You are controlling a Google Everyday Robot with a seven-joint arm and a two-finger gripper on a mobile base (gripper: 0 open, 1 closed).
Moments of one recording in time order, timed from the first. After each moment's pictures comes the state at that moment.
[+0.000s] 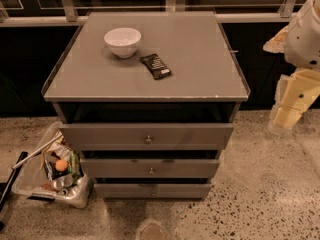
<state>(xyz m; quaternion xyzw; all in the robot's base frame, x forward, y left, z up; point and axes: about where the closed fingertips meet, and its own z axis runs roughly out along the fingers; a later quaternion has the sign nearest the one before) 0.438 -0.217 0.976 -0.60 0.78 -0.03 0.16</state>
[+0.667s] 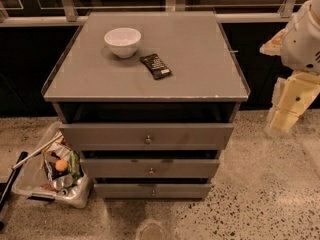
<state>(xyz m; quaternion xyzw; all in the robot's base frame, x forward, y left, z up) 0.437 -0.211 0.972 -0.61 0.78 -0.03 0.16</state>
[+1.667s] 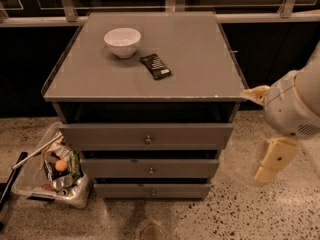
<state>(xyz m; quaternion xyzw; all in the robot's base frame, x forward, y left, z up) 0.396 -0.185 0.893 -0.64 0.74 0.02 0.20</state>
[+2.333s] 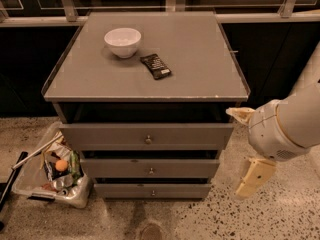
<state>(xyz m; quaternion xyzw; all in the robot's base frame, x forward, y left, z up) 0.394 -0.166 0.842 -0.64 0.73 0.05 0.24</state>
